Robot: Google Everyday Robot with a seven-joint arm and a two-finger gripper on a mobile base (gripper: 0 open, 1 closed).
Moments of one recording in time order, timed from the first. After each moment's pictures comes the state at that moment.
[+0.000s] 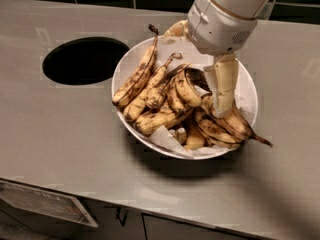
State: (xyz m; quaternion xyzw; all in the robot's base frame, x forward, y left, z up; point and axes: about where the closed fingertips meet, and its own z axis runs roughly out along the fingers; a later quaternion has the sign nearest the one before) arm 0.477 -0.052 0.962 -0.86 0.48 0.02 0.17
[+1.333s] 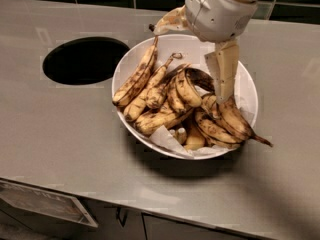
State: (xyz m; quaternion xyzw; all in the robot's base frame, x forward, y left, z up) arm 0.484 -0.047 0.981 -0.89 0.42 0.00 0.17
